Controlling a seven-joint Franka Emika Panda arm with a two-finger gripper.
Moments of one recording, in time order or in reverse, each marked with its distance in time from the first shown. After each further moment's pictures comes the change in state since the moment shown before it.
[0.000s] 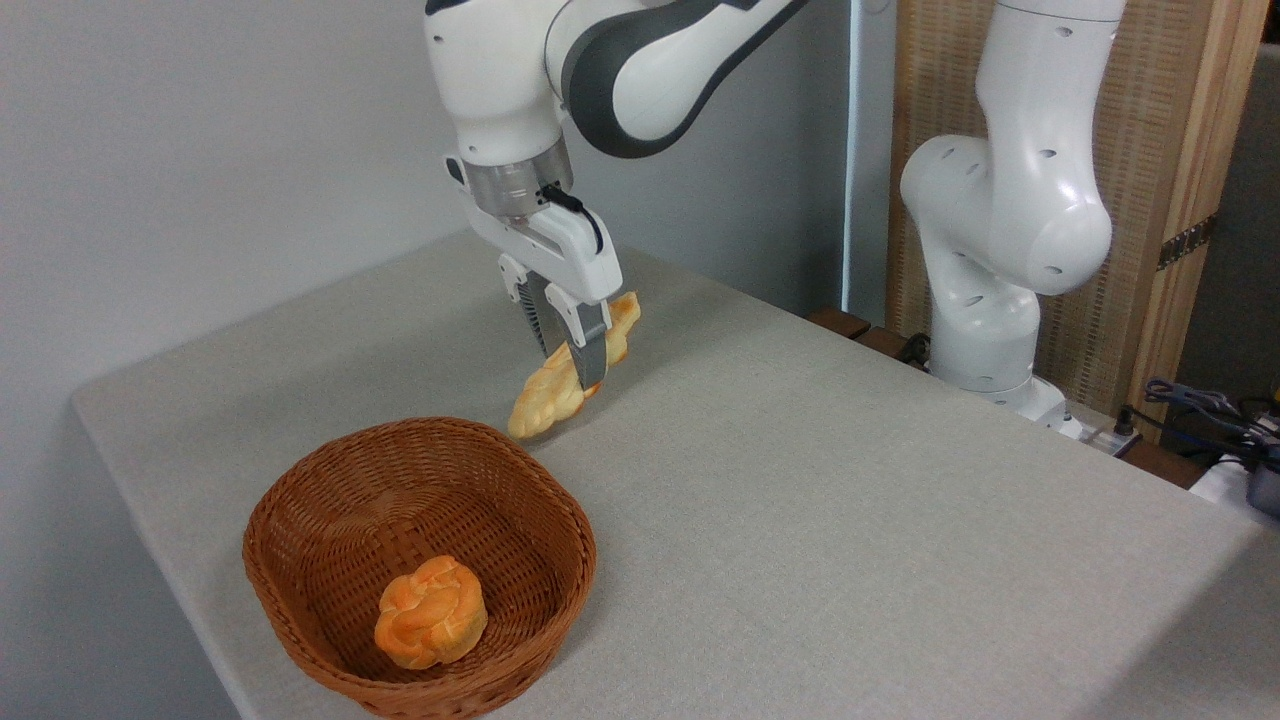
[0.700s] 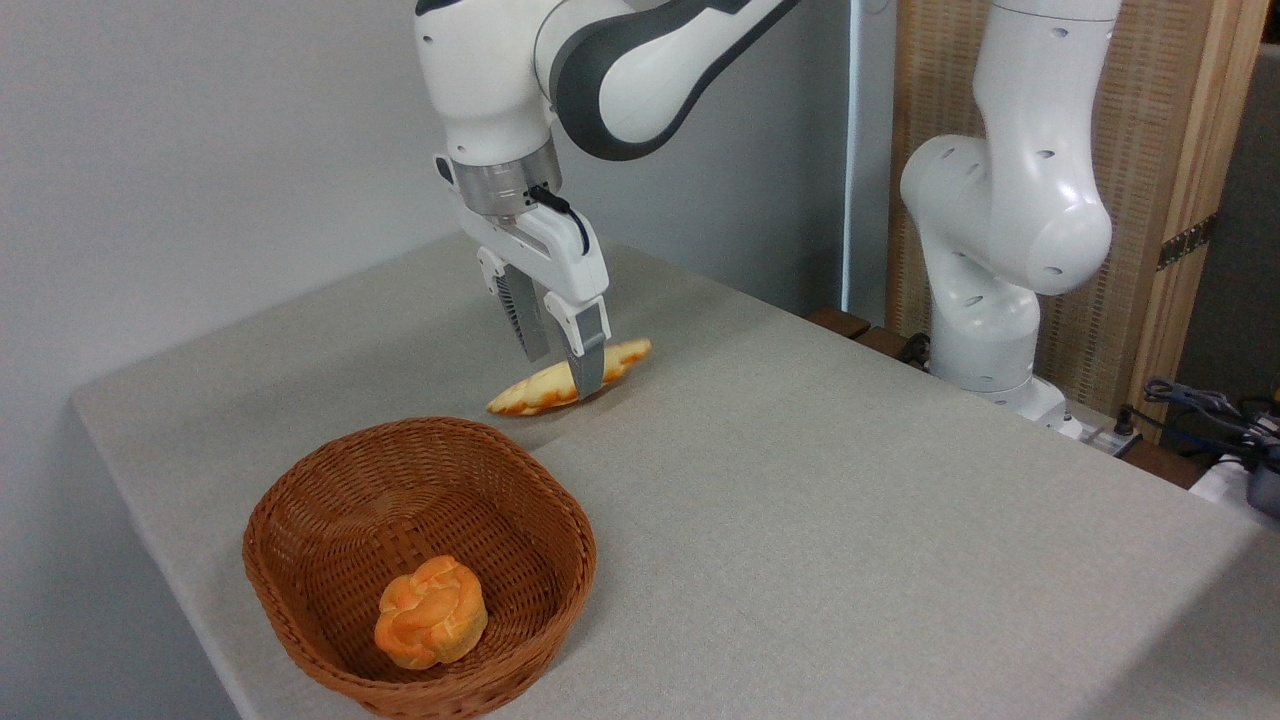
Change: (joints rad) arm 0.000 0.017 -0.011 0.022 0.000 0.020 0.000
